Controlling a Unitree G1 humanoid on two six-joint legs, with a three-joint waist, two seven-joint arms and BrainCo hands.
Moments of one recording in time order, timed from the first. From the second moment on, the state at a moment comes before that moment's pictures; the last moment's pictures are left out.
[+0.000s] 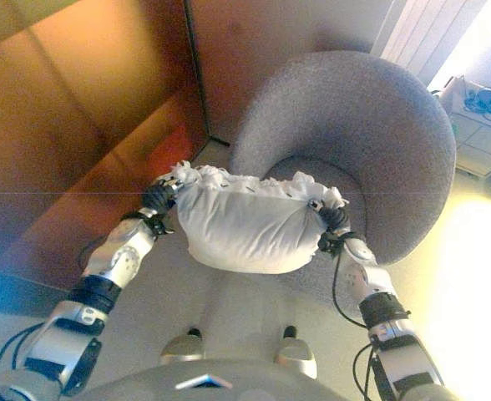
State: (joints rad) left arm -0.33 0.37 -0.25 0.45 -0.70 0.08 0.04; right arm -0.22 -0.41 0.22 0.47 0.76 0.07 -0.03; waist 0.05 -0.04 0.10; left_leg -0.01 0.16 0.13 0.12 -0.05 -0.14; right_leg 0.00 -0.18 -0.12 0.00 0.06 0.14
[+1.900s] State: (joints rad) left arm -0.89 0.38 -0.40 0.51 -0.78 0.03 0.17; right arm -1.06 -0.59 0.26 1.05 0.94 -0.04 -0.07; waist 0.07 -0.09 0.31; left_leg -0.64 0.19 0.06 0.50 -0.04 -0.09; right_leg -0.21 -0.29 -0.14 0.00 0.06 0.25
